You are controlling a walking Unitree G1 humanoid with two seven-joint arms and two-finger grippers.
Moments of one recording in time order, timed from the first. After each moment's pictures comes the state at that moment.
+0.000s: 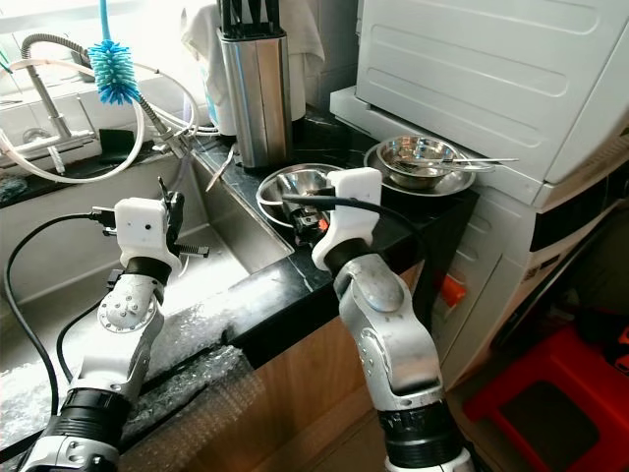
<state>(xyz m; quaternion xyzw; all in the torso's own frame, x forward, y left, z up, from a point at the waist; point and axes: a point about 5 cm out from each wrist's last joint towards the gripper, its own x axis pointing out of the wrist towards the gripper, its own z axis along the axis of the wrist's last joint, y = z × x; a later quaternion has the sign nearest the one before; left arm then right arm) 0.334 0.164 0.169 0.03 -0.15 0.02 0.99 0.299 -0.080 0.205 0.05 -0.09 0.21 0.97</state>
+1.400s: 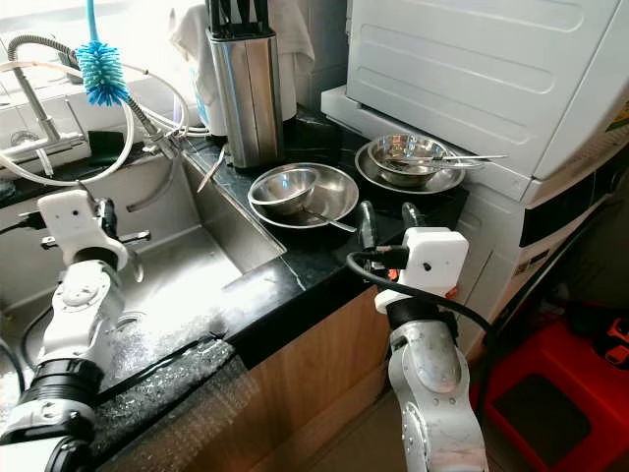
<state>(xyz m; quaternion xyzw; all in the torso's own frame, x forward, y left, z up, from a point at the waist) 0.346 0.232 0.161 -0.02 -0.10 0.15 0.98 0.260 -0.139 0.182 0.02 -0.13 0.04 0.99</state>
